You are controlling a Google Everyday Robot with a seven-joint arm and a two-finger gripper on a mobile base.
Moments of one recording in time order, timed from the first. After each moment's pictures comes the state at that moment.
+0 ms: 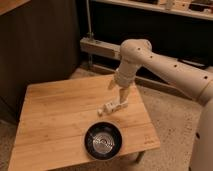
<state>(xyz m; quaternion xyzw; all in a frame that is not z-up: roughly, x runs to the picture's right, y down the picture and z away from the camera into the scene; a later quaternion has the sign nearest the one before) 0.064 0.026 0.733 -0.31 -0.23 -0.24 0.89</state>
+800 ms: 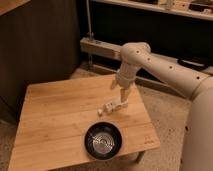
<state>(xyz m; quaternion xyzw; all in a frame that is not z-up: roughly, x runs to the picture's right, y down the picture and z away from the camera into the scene) 0.074 0.023 0.763 -0.32 -0.21 -0.23 0.89</state>
